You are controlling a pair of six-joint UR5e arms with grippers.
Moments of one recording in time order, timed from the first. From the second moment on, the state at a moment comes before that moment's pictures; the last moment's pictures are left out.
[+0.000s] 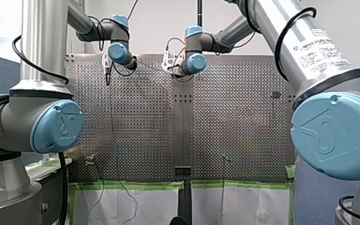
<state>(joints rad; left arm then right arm) -0.15 -1.62 -1.64 -2.94 -1.71 -1.61 2.31 -1.01 1.07 -0.11 1.55 1.68</state>
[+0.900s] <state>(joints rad) -0.19 -1.61 -1.67 -2.93 -1.89 -1.59 2.31 -1.01 1.12 -0.11 1.55 1.68</state>
